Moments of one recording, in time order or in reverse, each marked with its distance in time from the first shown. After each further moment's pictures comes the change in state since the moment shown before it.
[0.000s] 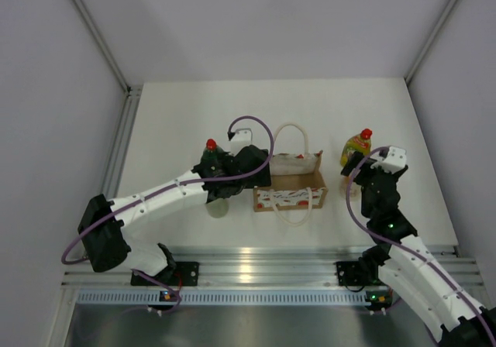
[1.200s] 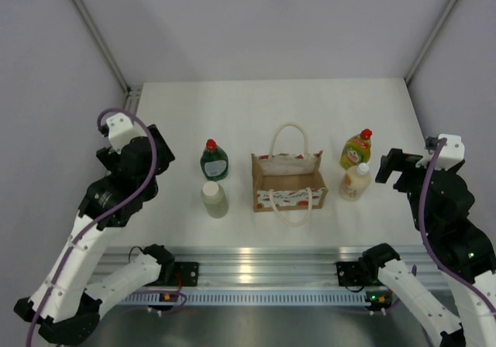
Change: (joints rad) left arm 0.438 -0.534 0.106 -0.327 -0.357 0.233; right arm -0.003 -0.079 0.758 -0.928 -0.079 -0.077
